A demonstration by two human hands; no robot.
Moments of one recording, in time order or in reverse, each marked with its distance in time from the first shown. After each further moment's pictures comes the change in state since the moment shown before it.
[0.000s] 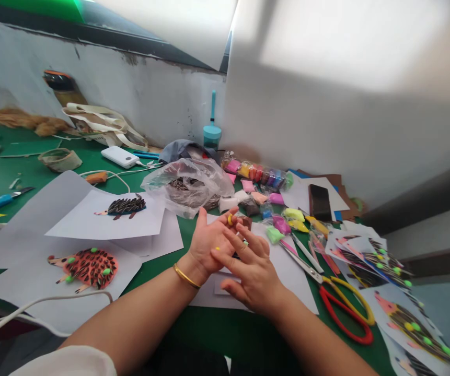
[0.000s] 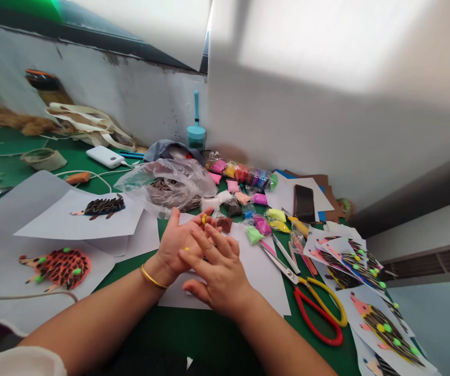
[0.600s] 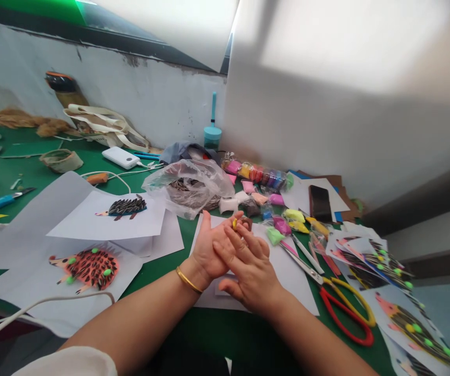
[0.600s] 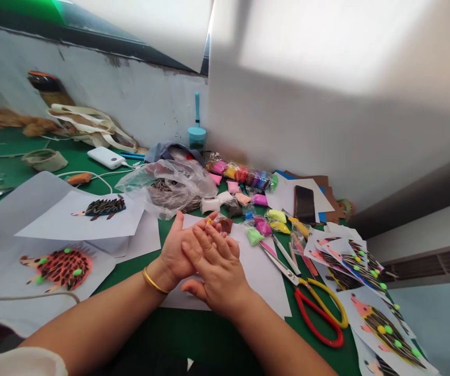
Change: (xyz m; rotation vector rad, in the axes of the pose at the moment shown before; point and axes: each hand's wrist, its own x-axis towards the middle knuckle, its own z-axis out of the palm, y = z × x) left_hand -0.002 -0.004 0.001 0.015 0.007 -0.041; right_hand 0.000 -0.004 0.003 -0.041 0.008 0.042
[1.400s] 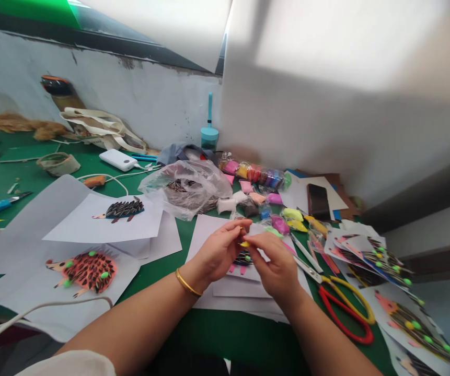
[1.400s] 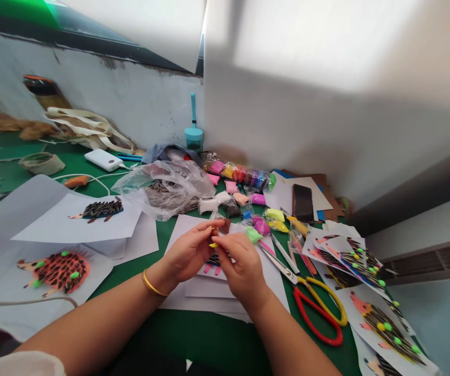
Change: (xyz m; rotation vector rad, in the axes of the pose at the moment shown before) left_hand 0.010 -0.021 -0.009 0.473 0.017 0.202; right_hand -0.005 0.028 -0.012 0.447 0.269 0.234
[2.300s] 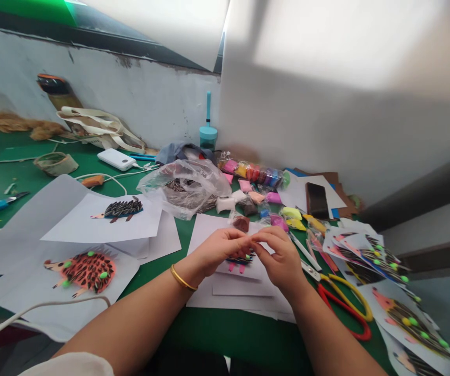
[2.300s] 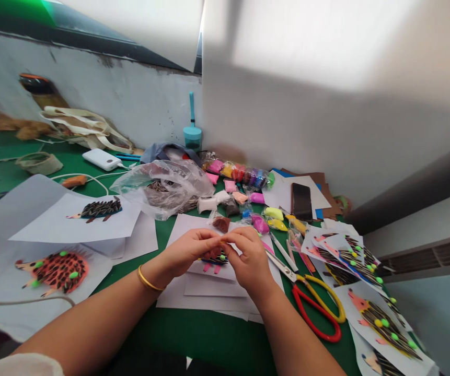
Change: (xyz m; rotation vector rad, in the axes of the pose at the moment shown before) left_hand 0.001 0.010 -0.009 0.596 -0.100 -0.134; right_hand 0.003 0.013 -0.011 -0.081 -0.020 0.075
